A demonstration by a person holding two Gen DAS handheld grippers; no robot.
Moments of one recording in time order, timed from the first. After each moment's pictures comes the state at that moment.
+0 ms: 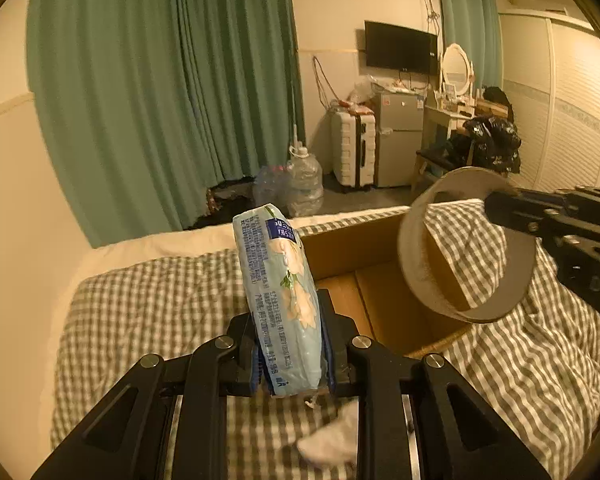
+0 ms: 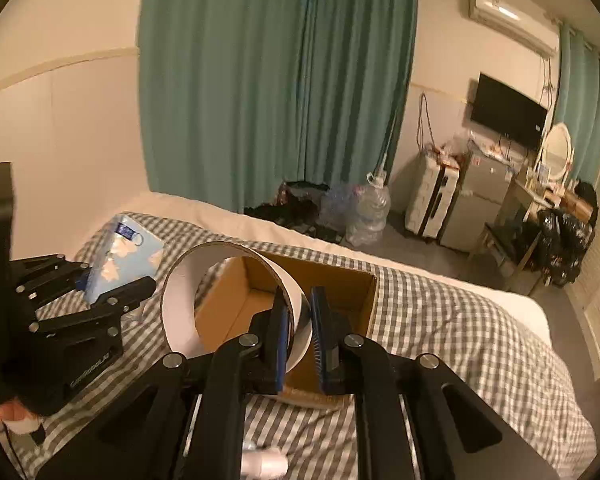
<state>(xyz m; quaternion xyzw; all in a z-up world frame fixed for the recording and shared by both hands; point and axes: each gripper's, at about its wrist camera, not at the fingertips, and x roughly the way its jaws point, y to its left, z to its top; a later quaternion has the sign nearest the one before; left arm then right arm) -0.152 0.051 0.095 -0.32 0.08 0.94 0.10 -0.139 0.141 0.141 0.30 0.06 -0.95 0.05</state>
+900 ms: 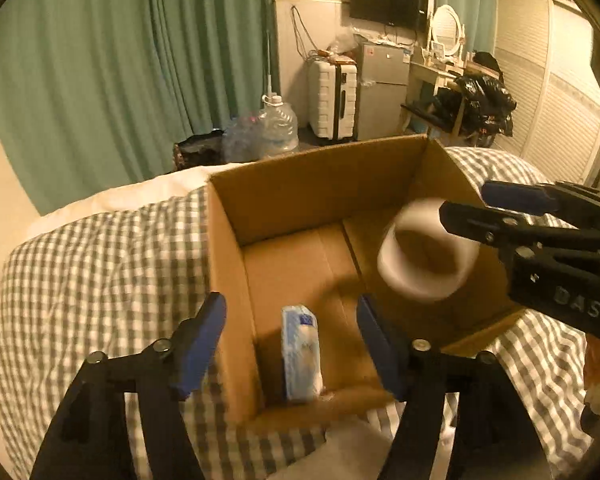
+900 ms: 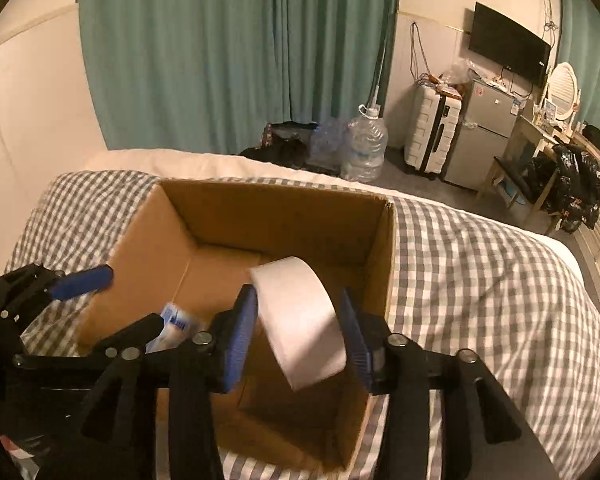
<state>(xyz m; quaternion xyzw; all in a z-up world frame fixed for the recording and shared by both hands) -0.206 0.072 0.004 -0.40 0.08 0.90 0.14 -0.233 0.187 0.018 0.39 0.02 -0.92 0.03</state>
